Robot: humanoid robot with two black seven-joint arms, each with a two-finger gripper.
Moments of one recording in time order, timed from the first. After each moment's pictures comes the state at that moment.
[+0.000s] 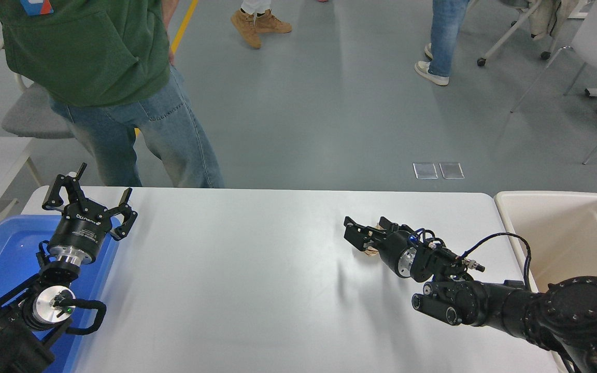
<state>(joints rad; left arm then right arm) -0.43 0.43 -0.89 -0.65 0.02 -0.52 -0.56 0.88 -0.01 -0.47 0.49 -0.82 -0.61 0.28</state>
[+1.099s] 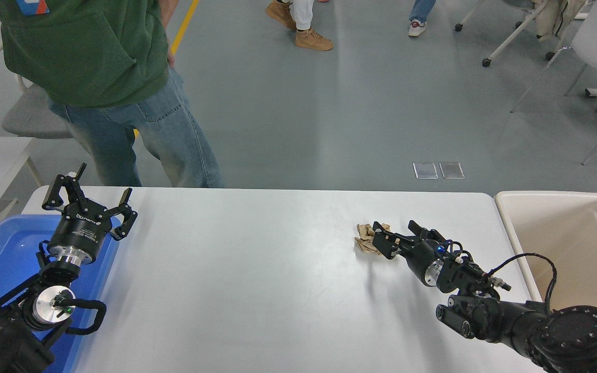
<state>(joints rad) -0.43 0.43 -0.89 -0.65 0.02 -0.52 -0.56 0.77 0.00 -0.47 0.27 -0.80 -0.61 0.41</state>
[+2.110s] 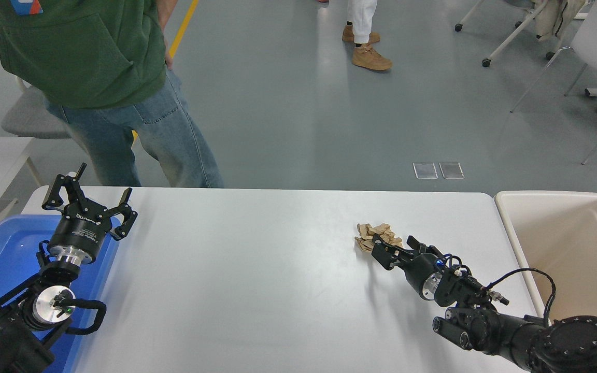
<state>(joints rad) -0.43 0.43 -0.89 -0.65 0.01 -0.52 -0.56 0.74 0.00 -0.42 0.31 -0.78 -0.61 0.36</state>
